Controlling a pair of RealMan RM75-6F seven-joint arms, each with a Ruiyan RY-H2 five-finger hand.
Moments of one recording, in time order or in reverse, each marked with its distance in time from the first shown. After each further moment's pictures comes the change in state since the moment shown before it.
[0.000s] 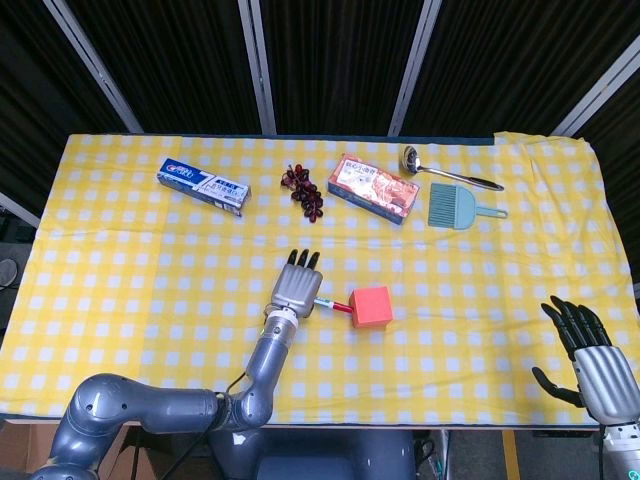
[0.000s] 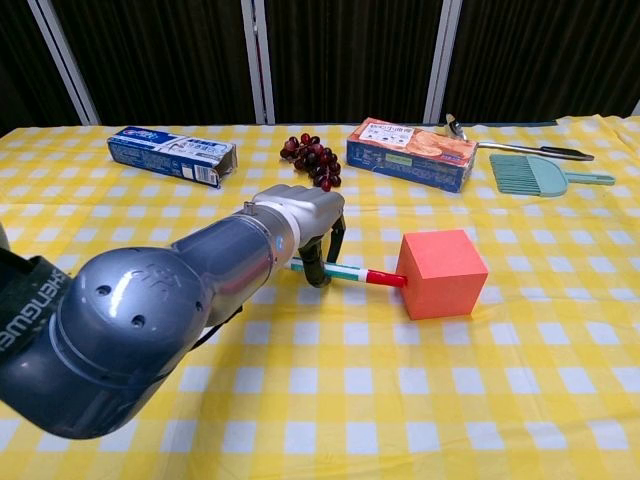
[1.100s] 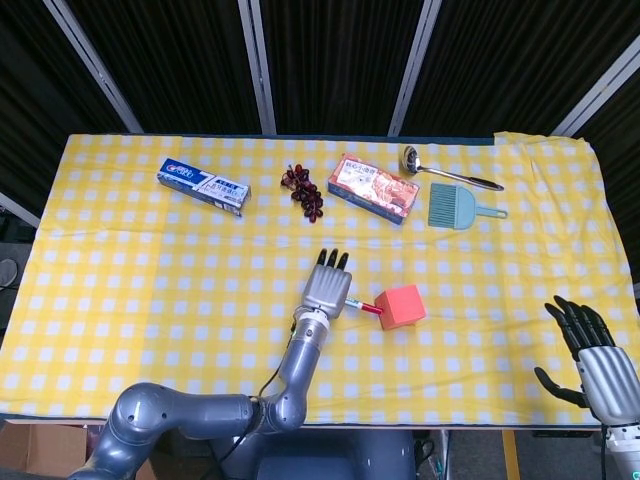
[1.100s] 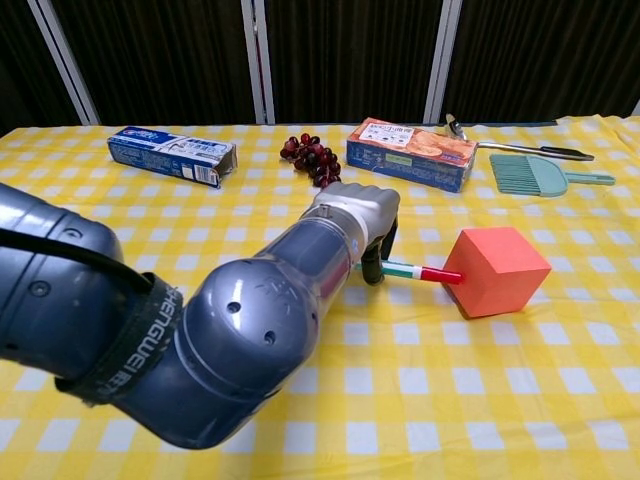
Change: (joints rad) left arm -0.135 -0.157 -0.116 0.193 0.011 -0.028 0.023; right arm -0.003 0.008 0.000 0.002 0.001 0.005 0.032
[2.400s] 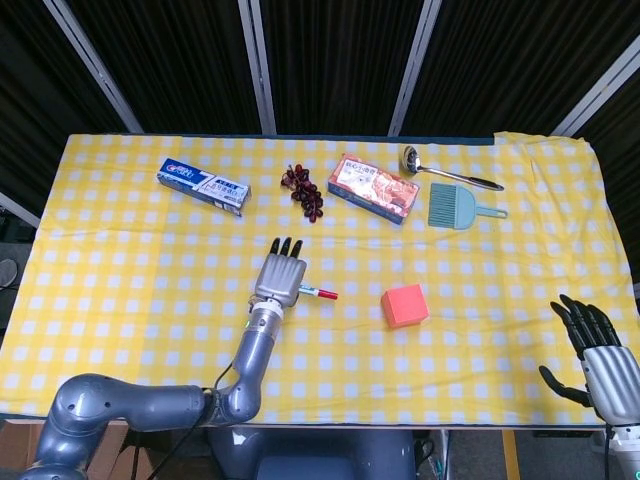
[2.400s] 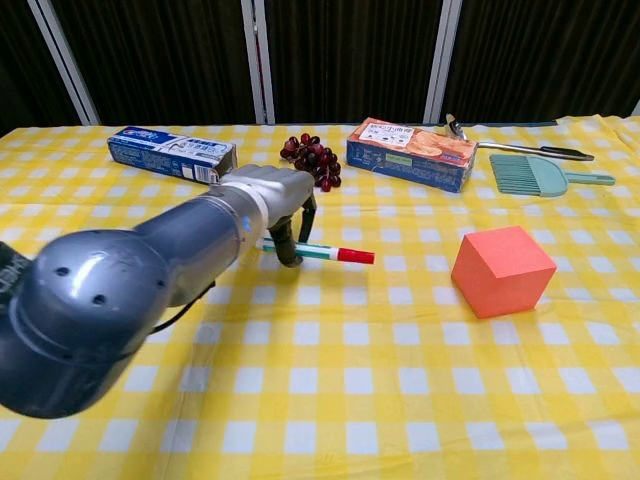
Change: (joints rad) left arm 0.219 0.248 0.122 -0.265 0.035 0.062 -0.005; right arm -0.004 0.001 0.007 0.001 0.013 -0.001 -0.010
